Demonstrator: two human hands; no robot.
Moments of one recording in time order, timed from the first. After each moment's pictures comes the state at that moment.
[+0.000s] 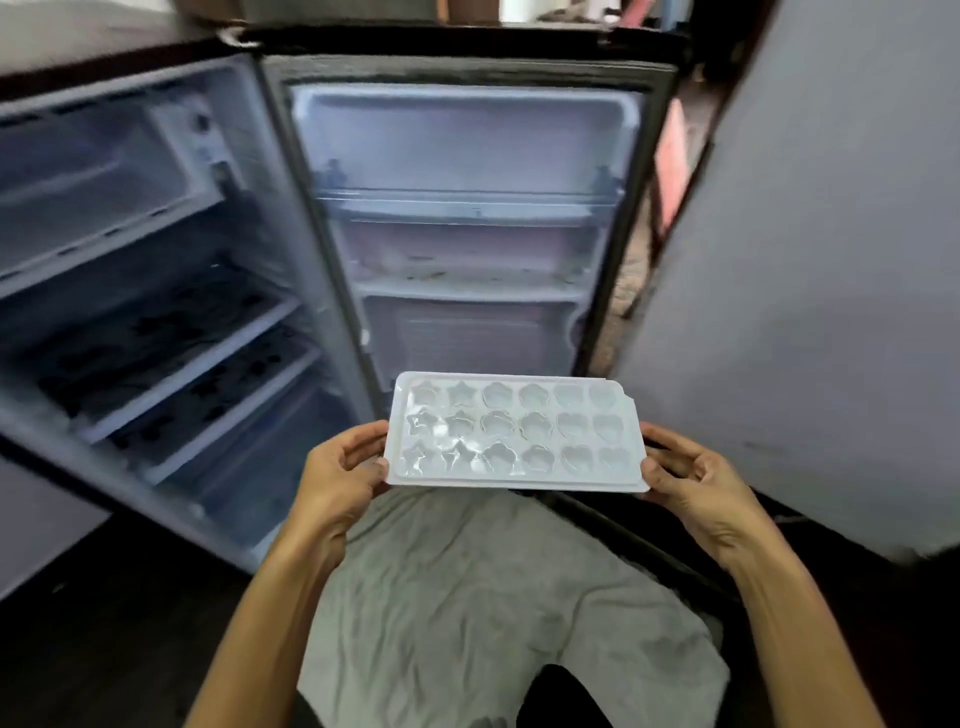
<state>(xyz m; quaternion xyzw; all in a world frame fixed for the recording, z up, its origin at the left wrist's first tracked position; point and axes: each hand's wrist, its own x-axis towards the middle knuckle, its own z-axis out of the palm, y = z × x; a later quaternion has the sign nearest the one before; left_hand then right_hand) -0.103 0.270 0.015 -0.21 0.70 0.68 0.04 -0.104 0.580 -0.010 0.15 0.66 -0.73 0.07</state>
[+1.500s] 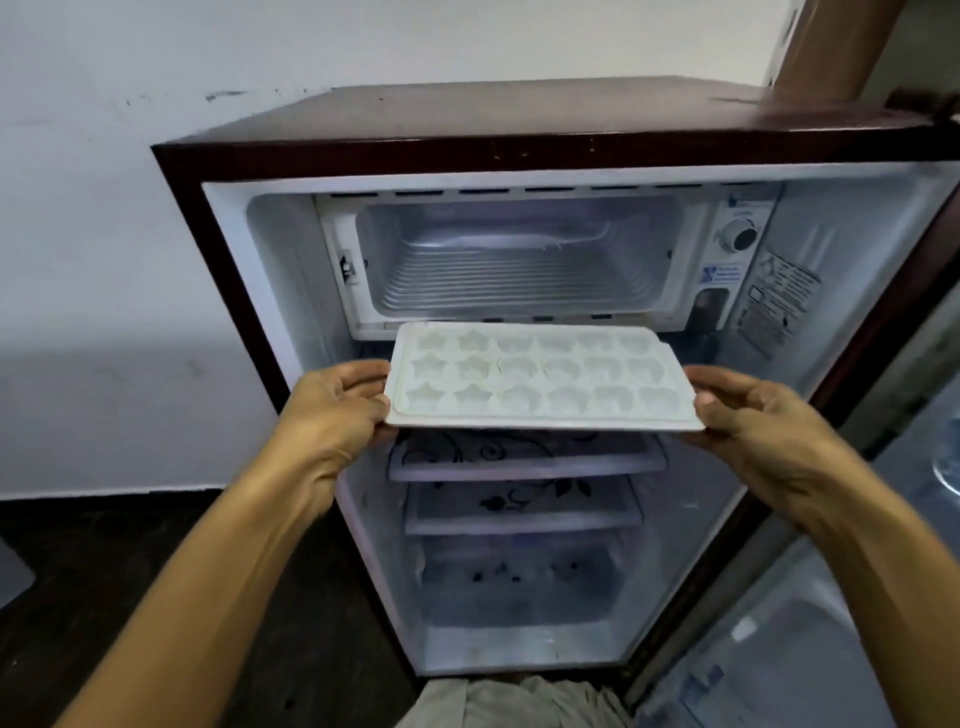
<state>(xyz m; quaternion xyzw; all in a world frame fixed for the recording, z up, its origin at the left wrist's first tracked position) -0.258 -0.040 0.046 -0.48 0.57 0.58 -0.32 -0.493 0.129 0.019 -0.19 0.66 -0.66 0.31</state>
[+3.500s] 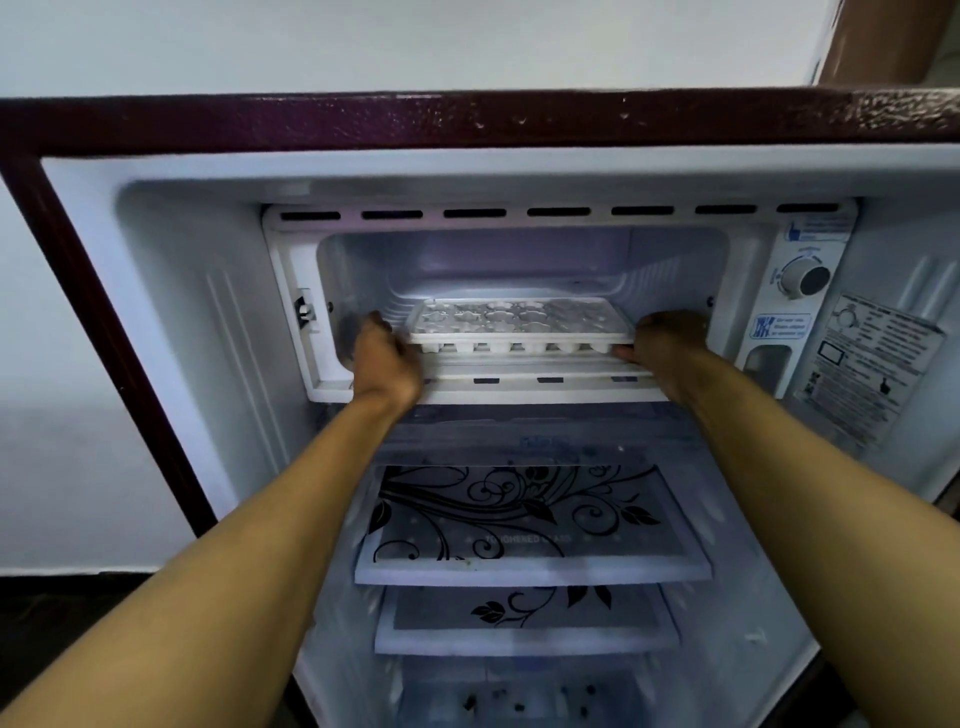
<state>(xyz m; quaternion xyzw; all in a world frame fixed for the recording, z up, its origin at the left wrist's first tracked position) -0.391 -0.179 -0.006 -0.46 0.69 0.35 -0.43 -0.608 -0.064 0.008 -0.24 0.78 -0.55 0.16</state>
